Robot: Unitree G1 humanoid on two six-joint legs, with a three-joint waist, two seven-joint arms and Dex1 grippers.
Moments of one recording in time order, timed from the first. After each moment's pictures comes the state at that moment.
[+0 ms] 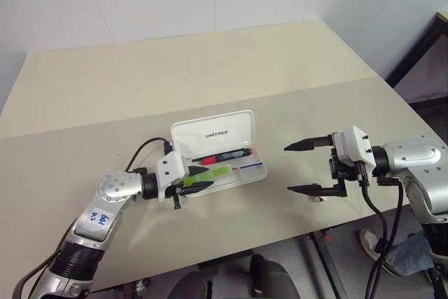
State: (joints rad) left arm -0.22 0.61 -0.13 -0.18 -0.24 0.20 -0.89; right arm -0.36 -0.85 -0.03 -0.18 0.45 0.21 1.37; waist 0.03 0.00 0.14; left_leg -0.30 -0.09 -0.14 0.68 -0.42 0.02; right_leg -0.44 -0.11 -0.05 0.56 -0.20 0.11
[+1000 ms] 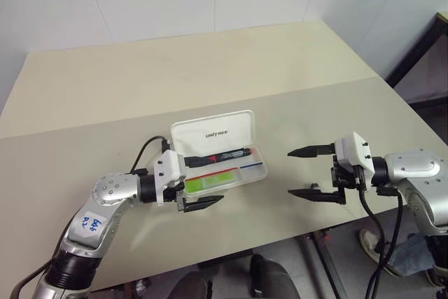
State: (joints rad) left arm -0.16 0.60 -0.05 -0.36 -0.40 0.28 -0.95; right arm -0.24 -0.85 -0.08 -0.19 0.48 0.27 1.27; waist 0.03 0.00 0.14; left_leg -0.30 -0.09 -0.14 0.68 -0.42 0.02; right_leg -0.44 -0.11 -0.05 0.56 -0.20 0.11
